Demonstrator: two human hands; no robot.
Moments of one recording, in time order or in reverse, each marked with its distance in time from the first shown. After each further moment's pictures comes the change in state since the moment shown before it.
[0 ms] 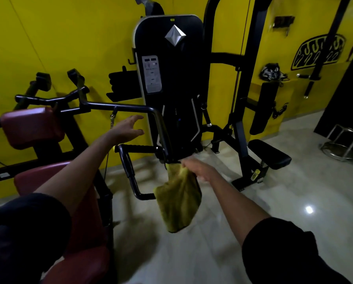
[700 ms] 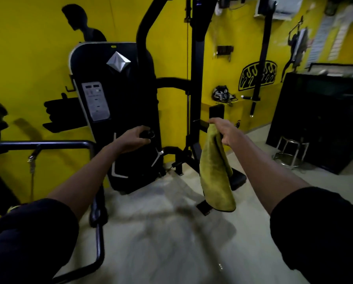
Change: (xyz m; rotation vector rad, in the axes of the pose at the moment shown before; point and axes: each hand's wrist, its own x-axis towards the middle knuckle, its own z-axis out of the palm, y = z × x) left_hand 0.204 0.209 0.124 -0.053 -0.118 0.180; right_hand 0.012 -0.045 -0.396 0.433 0.574 -0.119
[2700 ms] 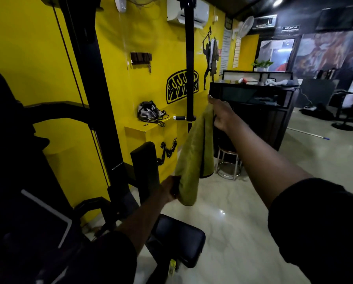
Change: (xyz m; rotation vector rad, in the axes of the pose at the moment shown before) left_hand 0.563 0.226 0.369 -1.229 -0.614 -0.527; right_hand 0.507 -0.136 -0.274 0.400 0.364 -0.201
